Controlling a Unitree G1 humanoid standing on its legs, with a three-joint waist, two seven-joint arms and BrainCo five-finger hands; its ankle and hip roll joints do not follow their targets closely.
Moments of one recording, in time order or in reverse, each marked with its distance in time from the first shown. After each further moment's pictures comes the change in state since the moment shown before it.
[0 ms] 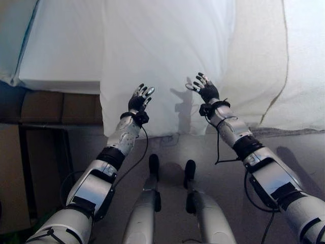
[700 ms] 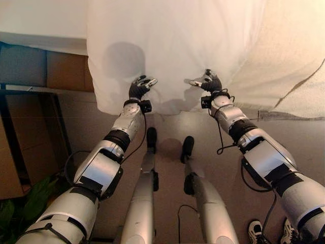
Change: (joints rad) left arm -0.199 -0.021 -0.105 0.257 0.199 -0.002 0.146; right arm -0.202 0.042 0.087 0.363 -0.126 0.005 -0.128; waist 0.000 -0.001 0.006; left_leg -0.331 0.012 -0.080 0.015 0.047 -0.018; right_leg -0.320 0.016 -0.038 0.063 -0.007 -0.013
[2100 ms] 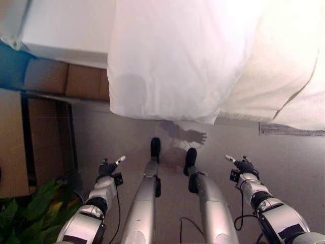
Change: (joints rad) left arm 0.720 -0.033 0.162 0.114 0.342 0.049 0.008; right arm 0.836 0.016 -0.290 0.029 -0.130 -0.022 0.006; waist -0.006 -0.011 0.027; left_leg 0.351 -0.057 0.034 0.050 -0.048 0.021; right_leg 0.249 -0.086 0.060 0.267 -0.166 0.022
